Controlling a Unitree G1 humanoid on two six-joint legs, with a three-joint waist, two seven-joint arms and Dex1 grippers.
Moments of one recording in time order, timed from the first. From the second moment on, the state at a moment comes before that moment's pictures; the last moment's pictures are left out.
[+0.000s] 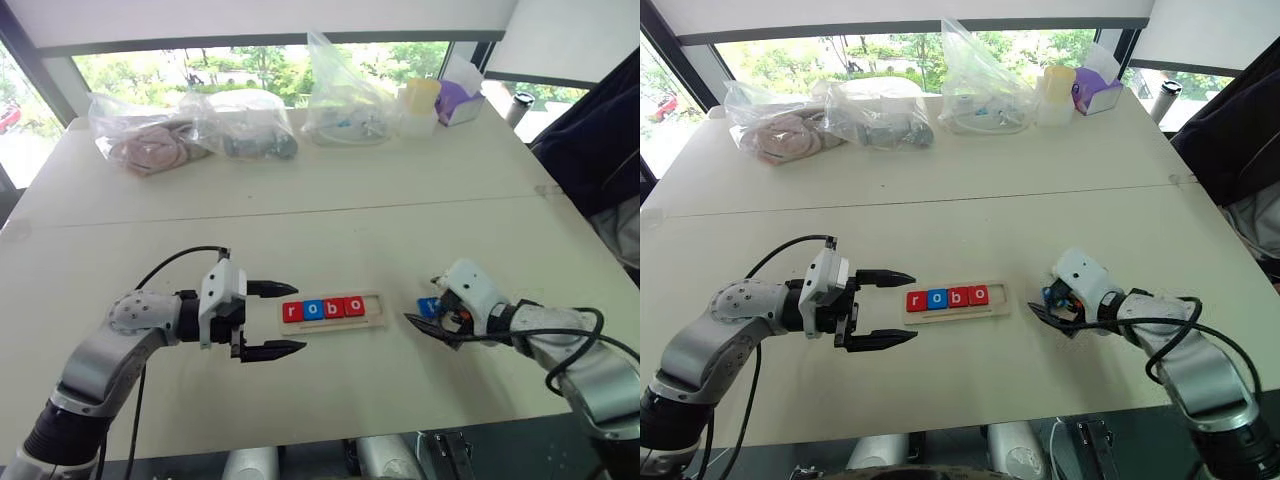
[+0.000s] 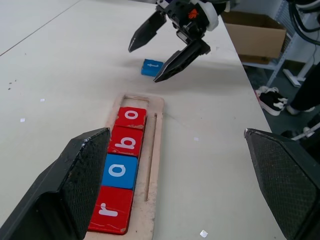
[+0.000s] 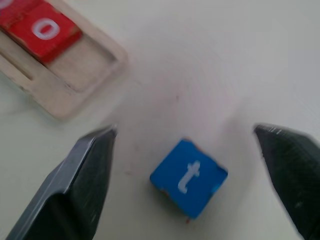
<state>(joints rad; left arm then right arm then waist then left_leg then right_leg) -0.13 0.71 -0.06 -0.40 -0.56 0.40 -1.12 -0.04 -0.83 -0.02 -0.46 0.24 0.68 0.78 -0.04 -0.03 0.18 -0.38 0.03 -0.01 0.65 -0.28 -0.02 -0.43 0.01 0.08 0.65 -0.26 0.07</state>
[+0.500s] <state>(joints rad) -0.12 0.71 -0.06 -0.41 -0.55 0.40 -1.10 -0.26 -0.91 0.08 0.12 0.19 0.17 1.20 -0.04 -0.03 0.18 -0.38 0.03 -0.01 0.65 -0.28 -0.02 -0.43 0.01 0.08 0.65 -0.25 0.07</state>
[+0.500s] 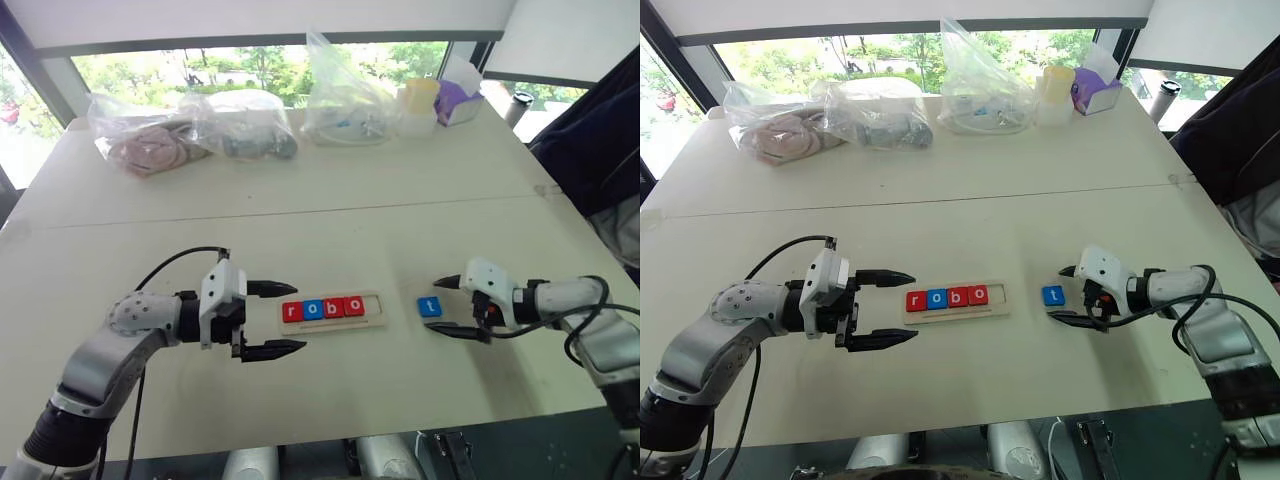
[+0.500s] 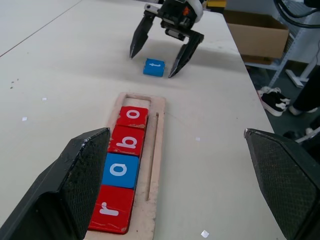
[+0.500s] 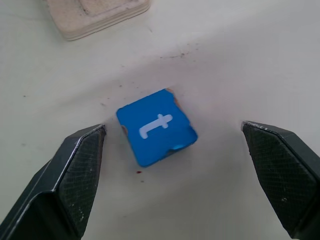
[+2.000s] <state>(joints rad) -0.08 0.72 -0.05 -0.43 -0.55 0.40 -1.07 -0.48 -0.76 0.27 0.06 0.12 0.19 1.31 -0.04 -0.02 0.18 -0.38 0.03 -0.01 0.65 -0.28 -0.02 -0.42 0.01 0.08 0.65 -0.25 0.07</state>
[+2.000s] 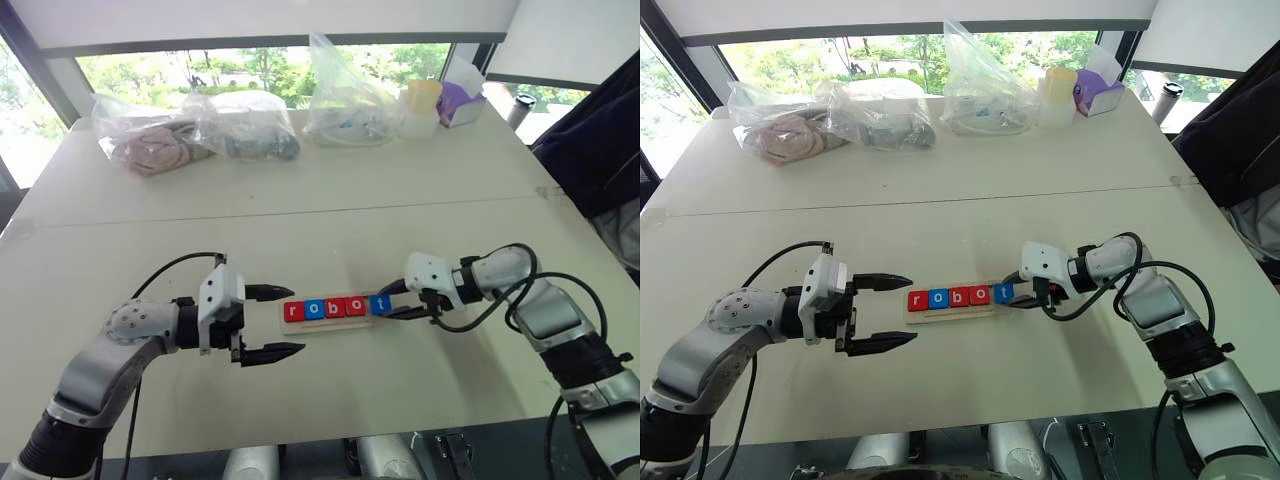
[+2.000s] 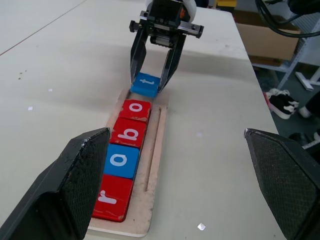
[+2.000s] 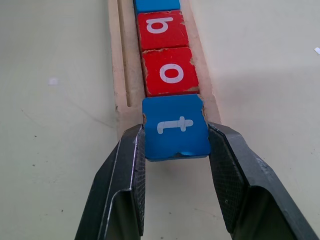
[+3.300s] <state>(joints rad) -0.07 0.71 -0.05 -0.44 -0.55 0.40 -1.06 -0.52 -0.70 0.30 0.09 0.09 0.20 1.30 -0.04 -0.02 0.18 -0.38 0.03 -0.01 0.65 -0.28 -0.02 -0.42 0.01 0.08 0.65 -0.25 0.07</state>
